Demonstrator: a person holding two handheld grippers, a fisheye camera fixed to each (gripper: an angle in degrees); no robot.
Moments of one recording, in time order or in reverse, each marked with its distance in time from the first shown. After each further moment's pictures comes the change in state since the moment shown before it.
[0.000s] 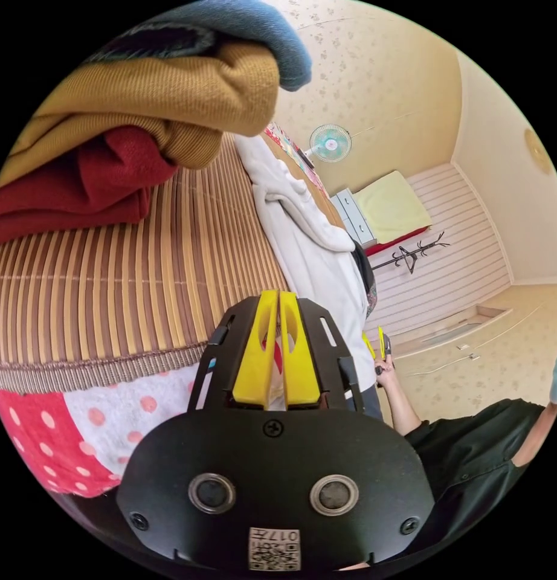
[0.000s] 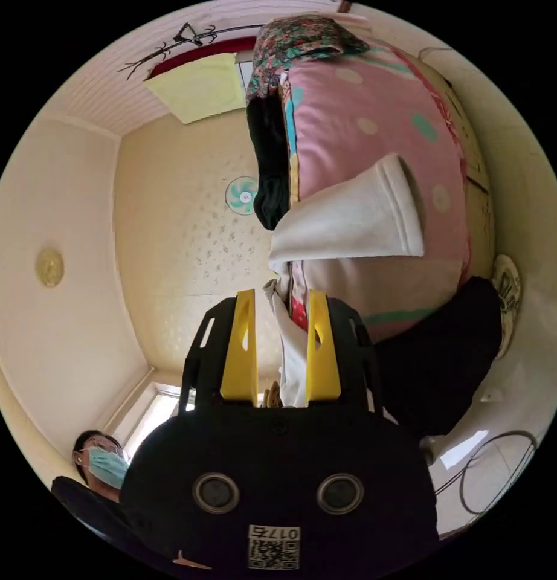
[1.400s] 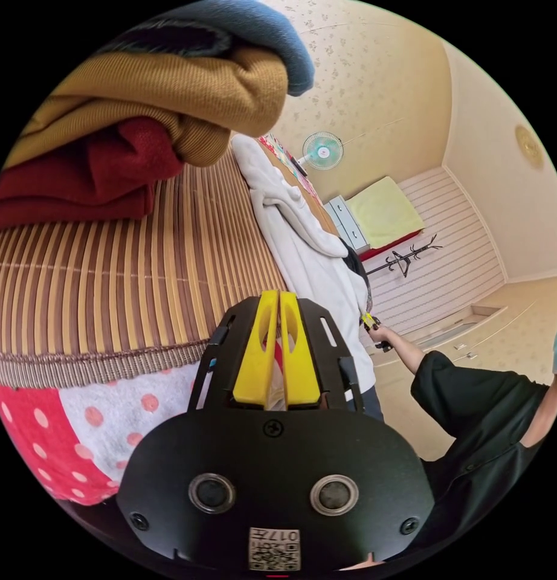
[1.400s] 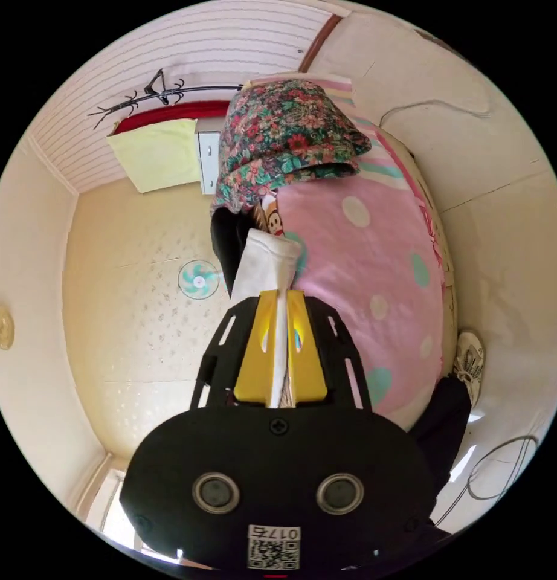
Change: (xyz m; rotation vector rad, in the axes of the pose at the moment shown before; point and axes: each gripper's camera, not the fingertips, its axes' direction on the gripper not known) left arm 0.017 0.038 0.002 0.045 0.026 0.016; right arm -0.034 -0.190 0.038 0.352 0.238 0.146
